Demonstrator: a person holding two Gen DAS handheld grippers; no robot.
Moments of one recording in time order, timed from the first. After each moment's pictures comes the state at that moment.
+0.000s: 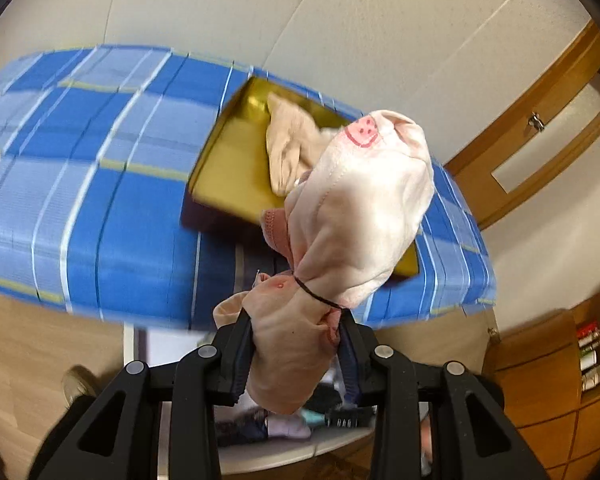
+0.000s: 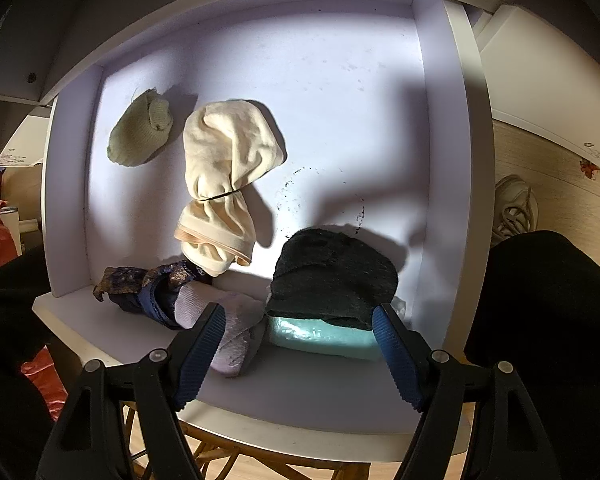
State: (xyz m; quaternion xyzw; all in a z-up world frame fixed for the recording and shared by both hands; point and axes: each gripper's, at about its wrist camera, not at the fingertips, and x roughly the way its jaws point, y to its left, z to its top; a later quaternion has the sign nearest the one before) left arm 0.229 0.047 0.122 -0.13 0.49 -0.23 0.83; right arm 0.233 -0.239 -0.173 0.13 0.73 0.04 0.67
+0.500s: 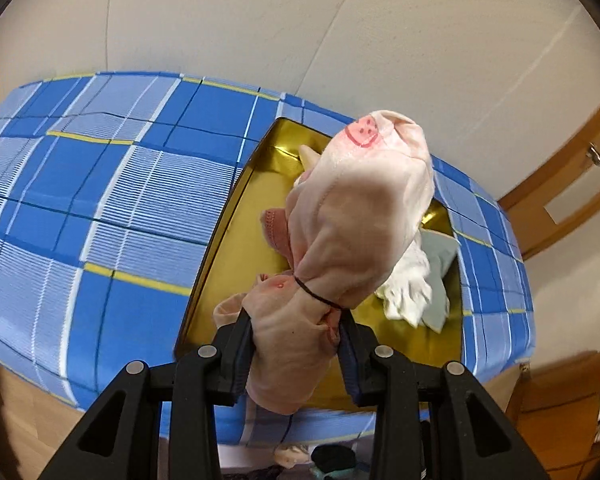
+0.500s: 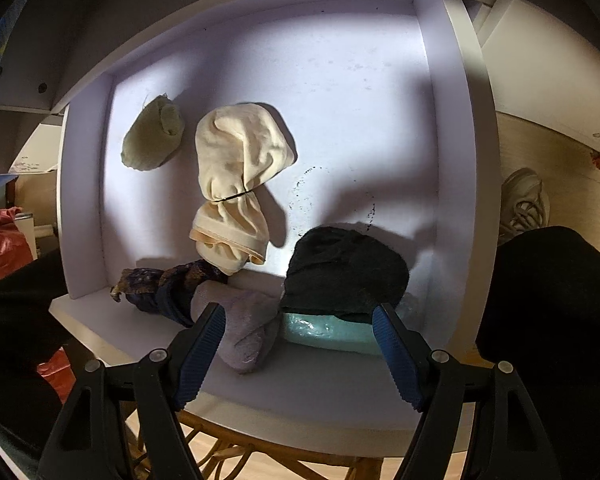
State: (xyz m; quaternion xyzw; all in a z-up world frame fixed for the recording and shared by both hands) left arm 0.357 -0.001 0.110 -0.12 0.52 -0.14 0.83; right arm 0.232 -0.246 -0.168 0.16 0.73 0.05 0.66
